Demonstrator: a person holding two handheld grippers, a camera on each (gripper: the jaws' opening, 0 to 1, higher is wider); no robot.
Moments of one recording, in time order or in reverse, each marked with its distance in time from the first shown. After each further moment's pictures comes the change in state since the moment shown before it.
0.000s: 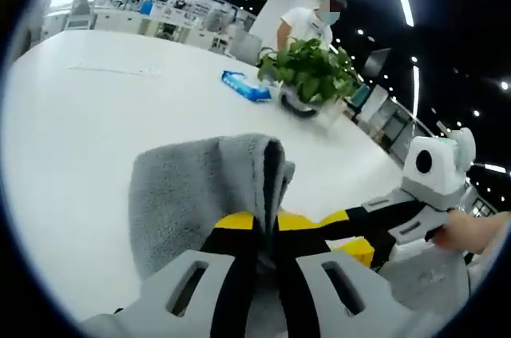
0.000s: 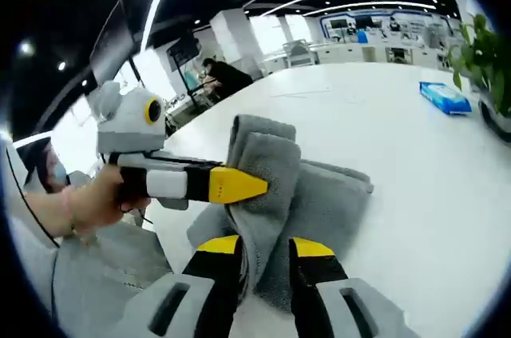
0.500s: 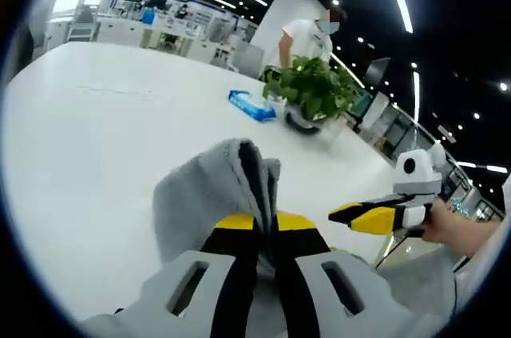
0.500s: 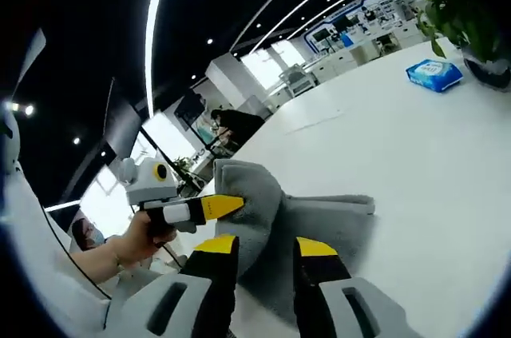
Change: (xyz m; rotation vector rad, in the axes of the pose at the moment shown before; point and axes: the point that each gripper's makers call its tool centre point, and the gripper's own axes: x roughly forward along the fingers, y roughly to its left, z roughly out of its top) left arm -0.034 0.022 0.042 -0.008 -0.052 0.017; right arm -0.033 0.000 0.054 0.147 -0.266 0.128
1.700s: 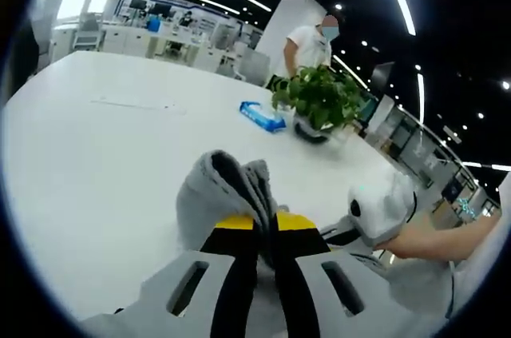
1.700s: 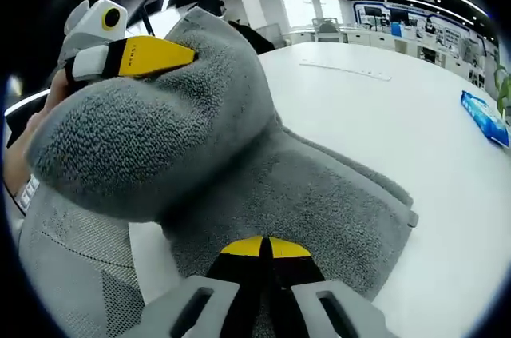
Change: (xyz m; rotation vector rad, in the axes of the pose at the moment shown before) left arm -0.019 0.019 0.018 0.013 -0.020 0.033; right arm 0.089 -0.033 -0.093 -0.413 0.472 -0.097
